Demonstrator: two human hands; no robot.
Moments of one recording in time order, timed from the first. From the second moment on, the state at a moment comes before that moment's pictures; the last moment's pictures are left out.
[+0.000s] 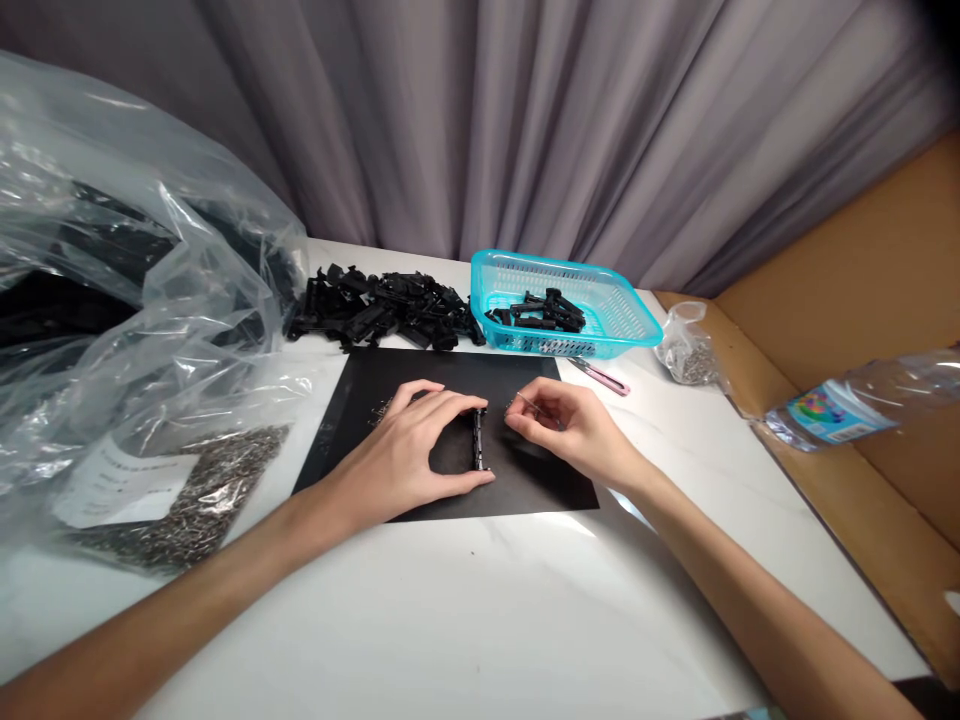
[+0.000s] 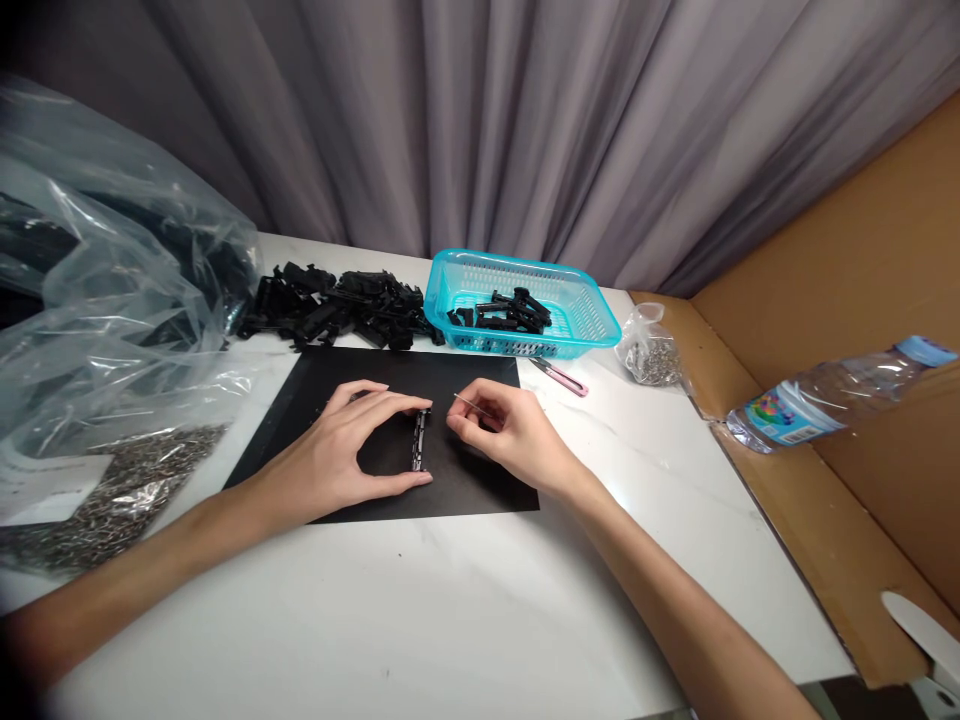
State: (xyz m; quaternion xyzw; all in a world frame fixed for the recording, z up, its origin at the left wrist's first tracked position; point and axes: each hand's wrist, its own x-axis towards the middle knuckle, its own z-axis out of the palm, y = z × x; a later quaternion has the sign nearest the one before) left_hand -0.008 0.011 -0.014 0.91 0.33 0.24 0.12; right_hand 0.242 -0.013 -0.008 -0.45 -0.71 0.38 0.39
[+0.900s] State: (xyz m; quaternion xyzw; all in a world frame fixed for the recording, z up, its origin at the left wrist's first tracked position) left_hand -0.002 0.006 -0.012 0.90 0.34 0.24 0.12; right_hand 0.230 -0.024 -0.005 -0.43 -0.80 0.15 0.38
